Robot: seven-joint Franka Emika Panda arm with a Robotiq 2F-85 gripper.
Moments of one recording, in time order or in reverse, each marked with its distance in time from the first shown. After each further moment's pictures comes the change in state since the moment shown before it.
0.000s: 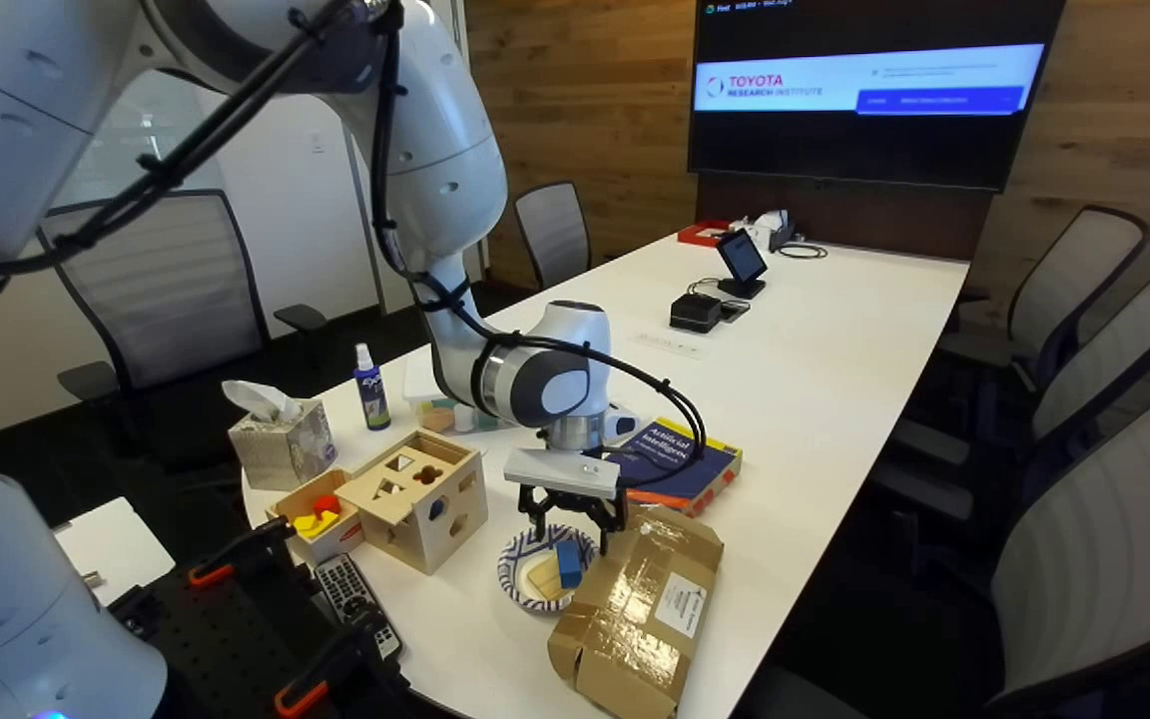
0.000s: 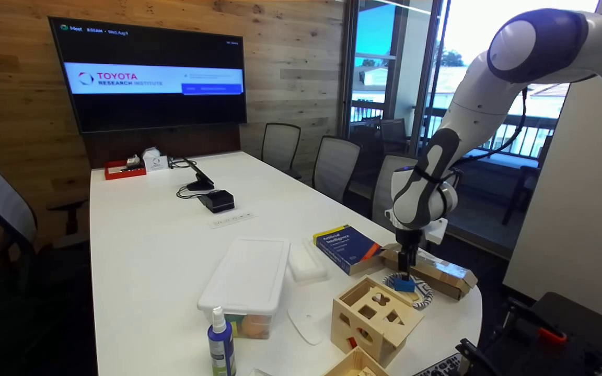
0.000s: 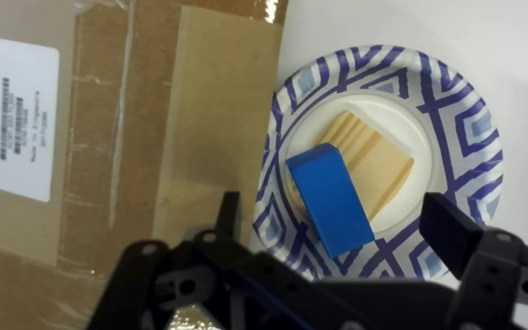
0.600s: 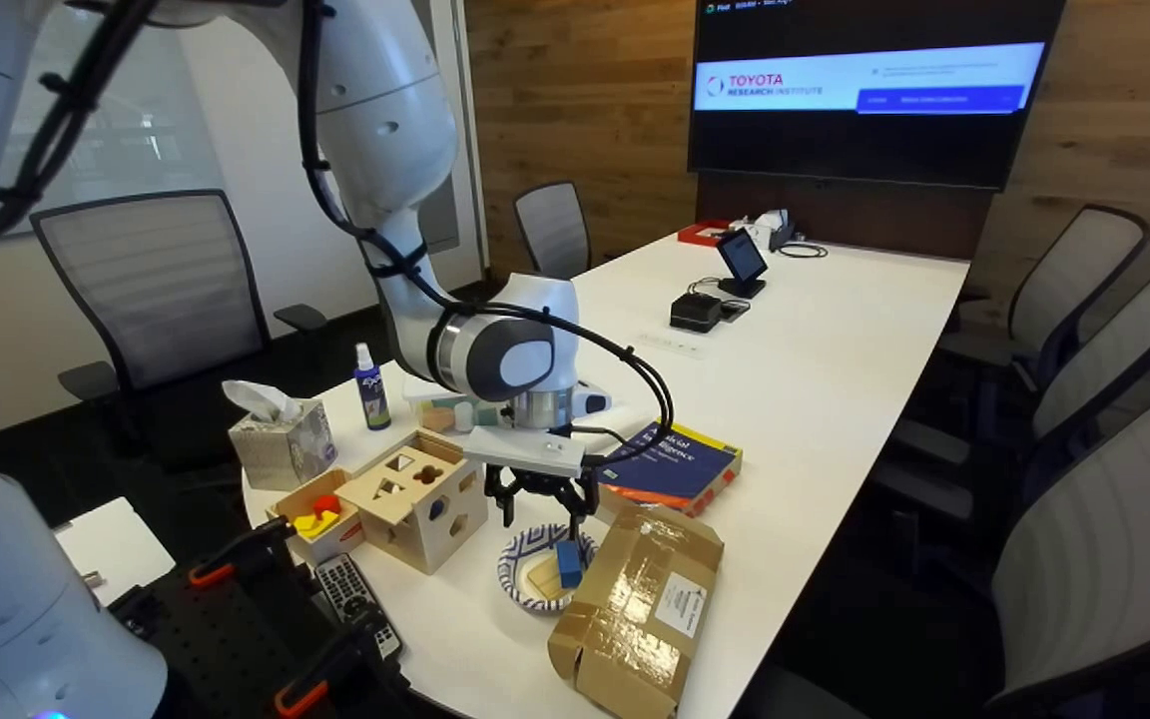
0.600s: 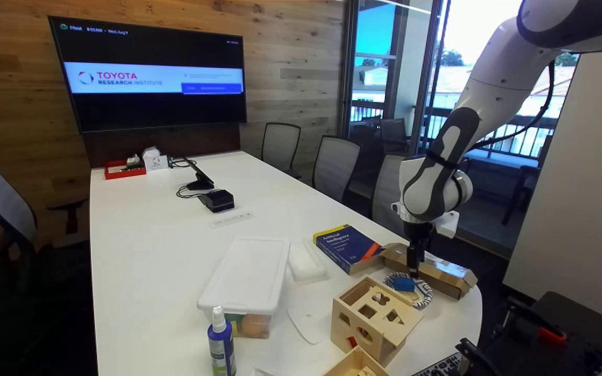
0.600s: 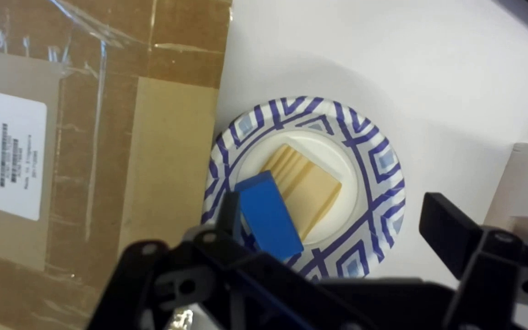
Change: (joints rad) arm 0.032 -0.180 -0.008 -0.191 0.010 0.004 0.003
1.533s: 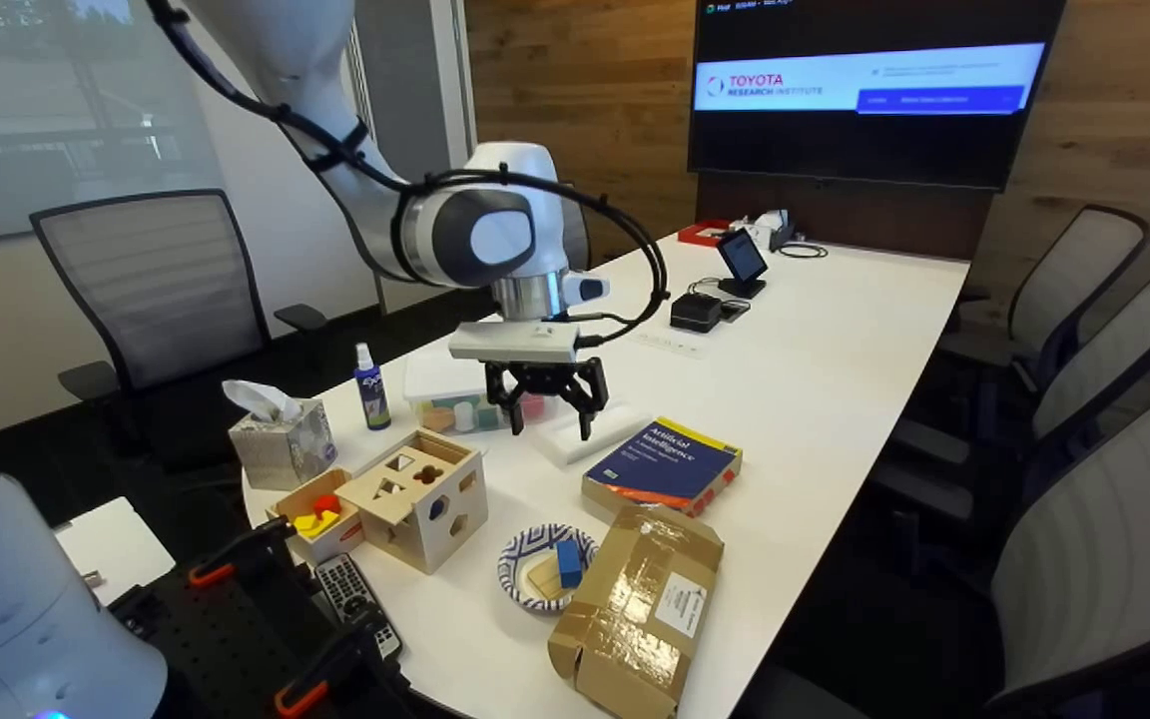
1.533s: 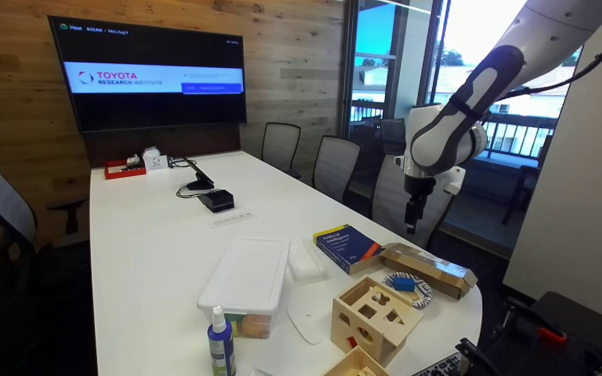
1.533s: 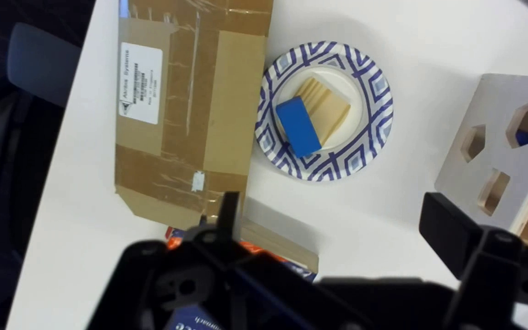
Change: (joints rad) arm 0.035 -0.349 -0.009 -0.101 0.000 -0.097 0.022
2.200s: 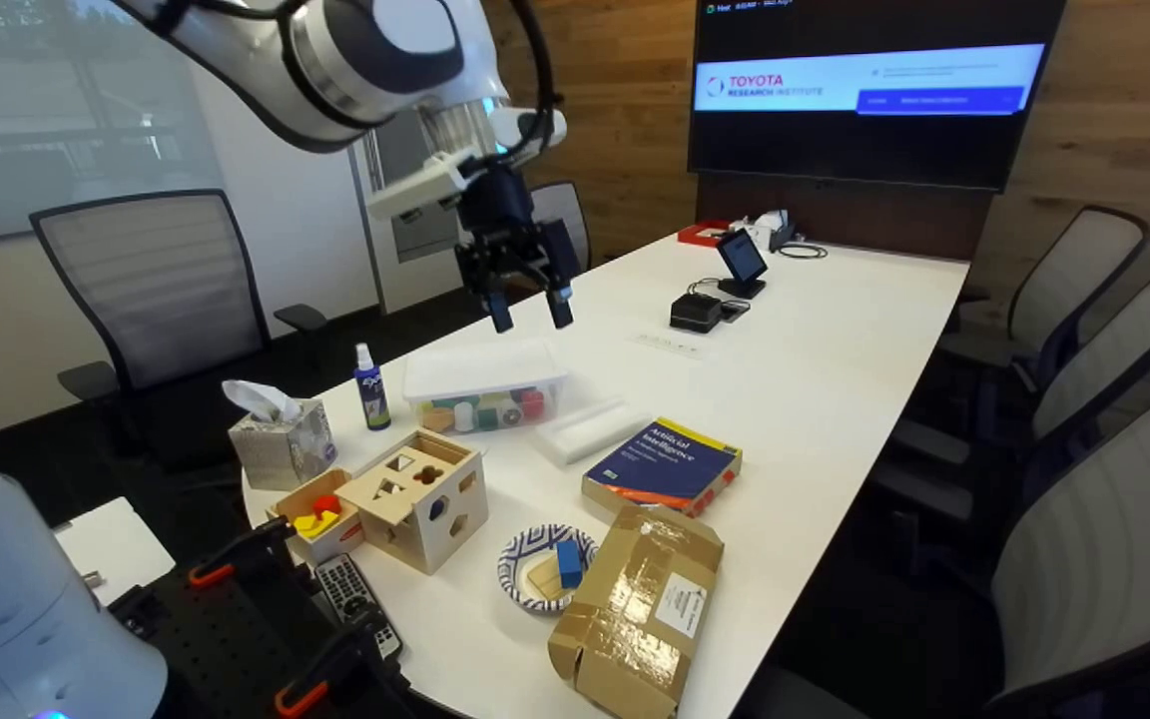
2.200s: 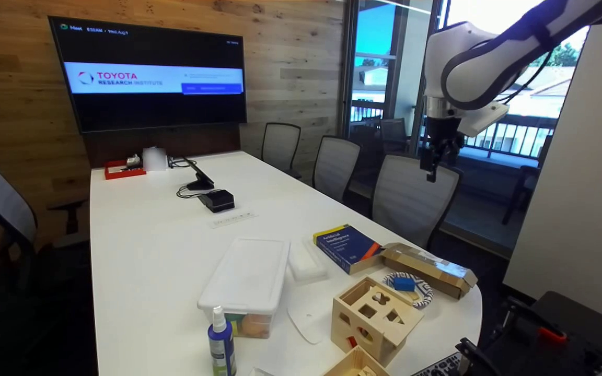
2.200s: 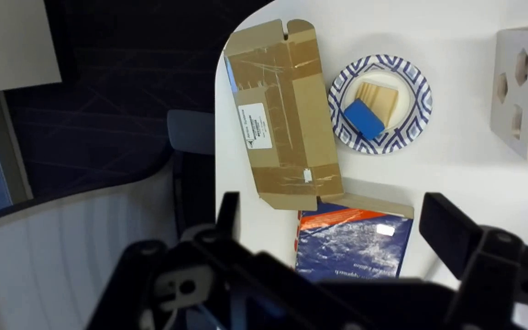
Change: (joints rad) arm -0.013 -0.447 0.055 -0.056 -0.195 -0.355 0.490
